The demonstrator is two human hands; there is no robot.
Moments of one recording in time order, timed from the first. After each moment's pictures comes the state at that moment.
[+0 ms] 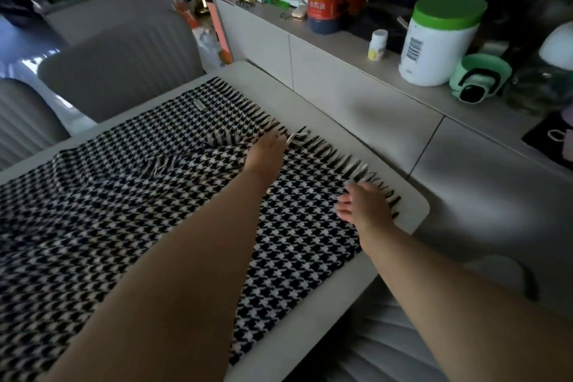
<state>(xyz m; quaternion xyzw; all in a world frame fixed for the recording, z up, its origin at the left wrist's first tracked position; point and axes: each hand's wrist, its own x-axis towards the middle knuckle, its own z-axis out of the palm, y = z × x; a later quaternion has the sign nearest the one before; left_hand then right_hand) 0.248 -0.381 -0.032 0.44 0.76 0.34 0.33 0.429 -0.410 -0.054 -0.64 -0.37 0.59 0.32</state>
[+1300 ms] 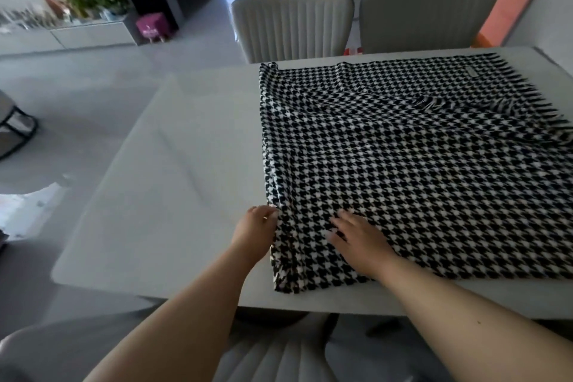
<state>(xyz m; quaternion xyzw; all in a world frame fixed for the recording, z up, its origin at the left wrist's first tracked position) 0.036 -0.929 -0.086 0.18 0.92 0.31 0.19 0.170 -0.753 -0.101 -0.20 -0.92 0.28 -0.18</state>
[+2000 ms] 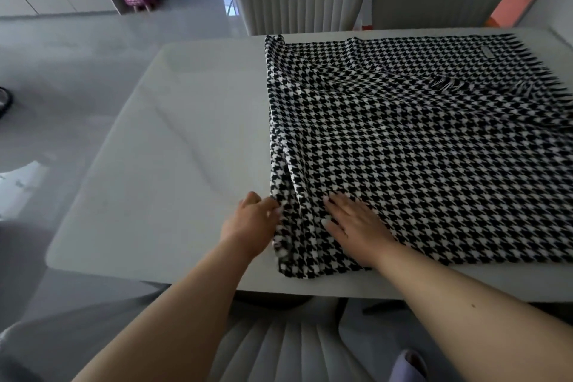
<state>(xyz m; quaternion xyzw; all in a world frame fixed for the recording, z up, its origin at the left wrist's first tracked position) 0.020 -0.971 -0.101 0.26 0.94 0.14 0.19 0.153 -0.782 -0.114 -0.14 -0.95 0.20 -0.17</state>
